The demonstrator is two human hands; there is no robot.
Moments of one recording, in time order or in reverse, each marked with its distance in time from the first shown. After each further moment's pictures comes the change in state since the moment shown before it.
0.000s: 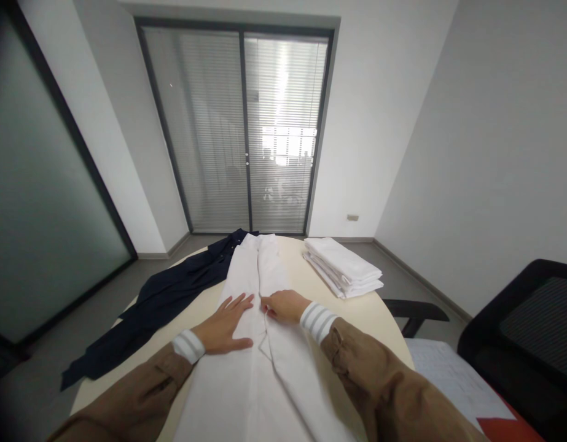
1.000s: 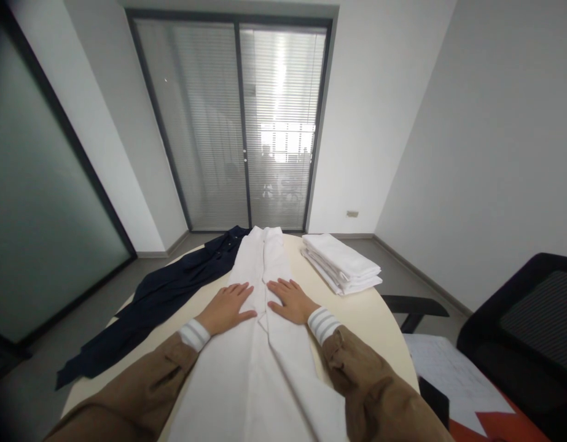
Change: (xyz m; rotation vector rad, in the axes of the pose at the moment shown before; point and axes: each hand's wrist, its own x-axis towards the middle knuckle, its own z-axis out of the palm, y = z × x) left_hand 0.035 0.004 -0.004 0.168 0.225 -0.113; right_hand -0.003 0.051 0.062 0.251 0.253 0.064
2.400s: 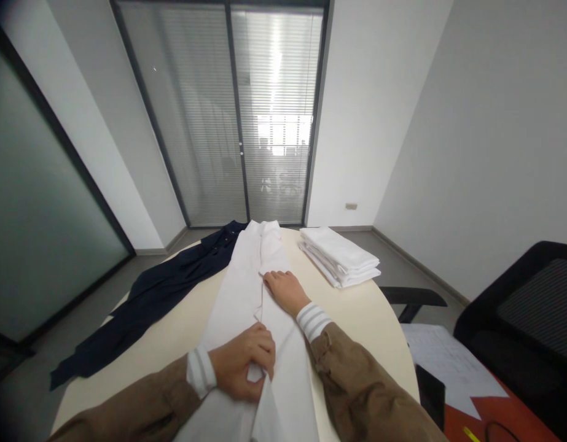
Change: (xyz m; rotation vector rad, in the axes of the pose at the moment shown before) left_hand -0.028 0.083 0.017 -0.516 -0.106 0.678; right_hand 0.014 -0.029 -0.013 -0.343 0.231 0.029
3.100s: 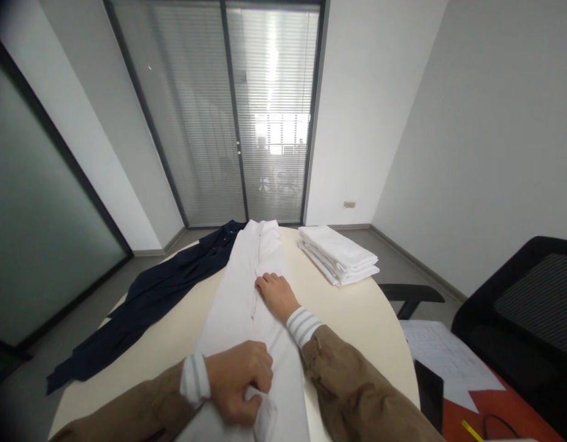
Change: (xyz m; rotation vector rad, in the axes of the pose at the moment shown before) left_hand -0.002 0.005 0.012 0.067 -0.198 0.111; right_hand 0.003 -0.017 0.014 0.055 0.031 0.057
